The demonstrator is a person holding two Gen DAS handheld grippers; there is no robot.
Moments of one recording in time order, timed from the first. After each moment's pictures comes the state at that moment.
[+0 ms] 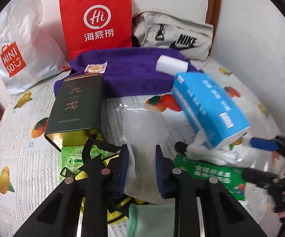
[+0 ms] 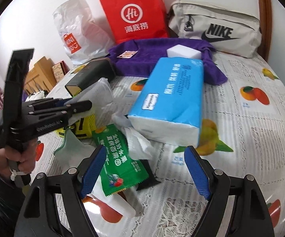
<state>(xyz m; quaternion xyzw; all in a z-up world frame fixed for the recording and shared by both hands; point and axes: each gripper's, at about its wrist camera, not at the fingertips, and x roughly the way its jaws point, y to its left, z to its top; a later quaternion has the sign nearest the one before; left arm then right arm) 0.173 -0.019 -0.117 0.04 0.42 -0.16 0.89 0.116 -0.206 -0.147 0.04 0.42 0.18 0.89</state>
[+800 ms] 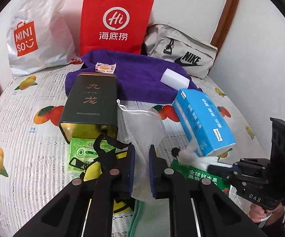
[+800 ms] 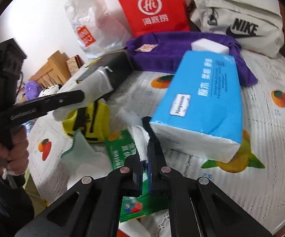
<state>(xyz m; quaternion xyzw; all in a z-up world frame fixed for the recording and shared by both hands) 0.169 0.020 -0.108 -0.05 0.41 -0.16 0.89 0.136 -0.185 -0.159 0.04 0.42 0.24 0.87</state>
